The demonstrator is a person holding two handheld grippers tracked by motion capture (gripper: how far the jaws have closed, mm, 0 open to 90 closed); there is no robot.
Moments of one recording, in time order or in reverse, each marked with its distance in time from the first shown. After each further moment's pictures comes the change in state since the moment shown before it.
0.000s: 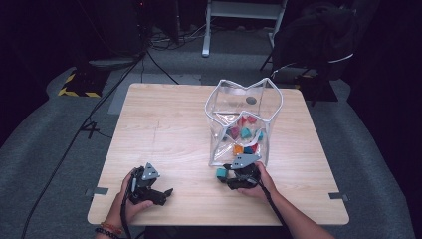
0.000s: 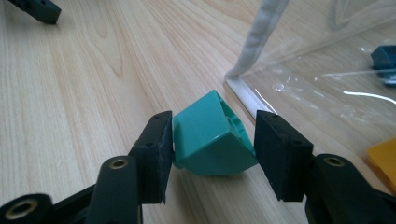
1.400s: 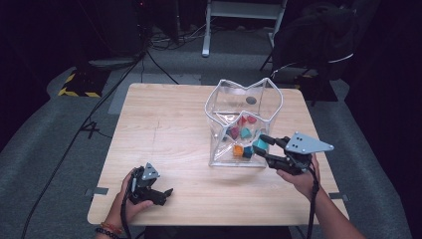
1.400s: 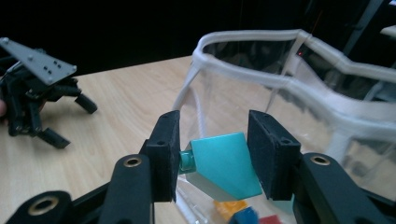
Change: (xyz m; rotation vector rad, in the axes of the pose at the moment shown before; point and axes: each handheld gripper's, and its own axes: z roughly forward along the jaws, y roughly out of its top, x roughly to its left) left arm 0.000 0.000 0.000 0.001 0.002 0.004; right arm -0.018 0.046 -0.160 -0.370 -0.211 0.001
